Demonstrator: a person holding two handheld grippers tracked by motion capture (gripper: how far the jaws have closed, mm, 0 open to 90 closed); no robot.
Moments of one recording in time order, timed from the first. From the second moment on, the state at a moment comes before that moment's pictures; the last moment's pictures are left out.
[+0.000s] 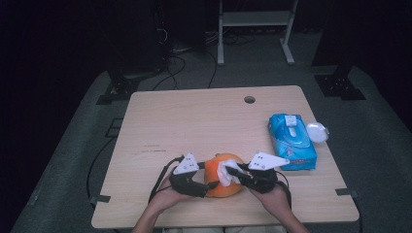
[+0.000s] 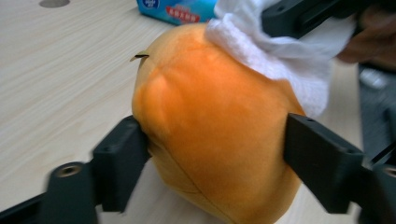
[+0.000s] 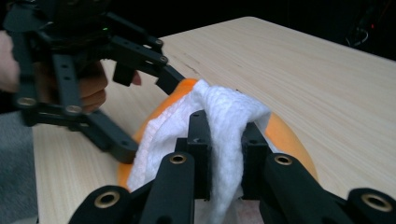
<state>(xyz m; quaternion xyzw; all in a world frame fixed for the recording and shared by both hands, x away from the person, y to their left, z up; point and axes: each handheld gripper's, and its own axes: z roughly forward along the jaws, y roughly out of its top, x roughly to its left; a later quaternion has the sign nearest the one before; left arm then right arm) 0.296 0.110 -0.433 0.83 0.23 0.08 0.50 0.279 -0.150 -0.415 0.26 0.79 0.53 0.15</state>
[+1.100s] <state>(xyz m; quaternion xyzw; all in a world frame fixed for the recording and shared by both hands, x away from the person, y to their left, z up) 0.285 0.089 -0.433 0.83 0.23 0.11 0.49 0.277 -0.144 -0.410 0.27 0.79 0.53 0.17</state>
